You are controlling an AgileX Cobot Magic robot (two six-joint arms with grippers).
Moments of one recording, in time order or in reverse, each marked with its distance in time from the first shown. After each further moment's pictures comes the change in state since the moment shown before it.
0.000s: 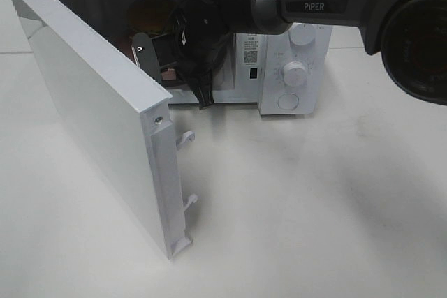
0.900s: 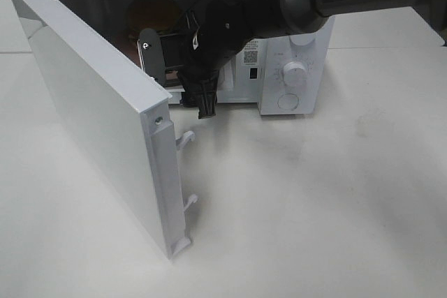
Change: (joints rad) left arm 0.000 0.000 0.000 0.000 0.000 0.000; right arm 0.000 -0.164 0.293 0.089 -0.189 0.053
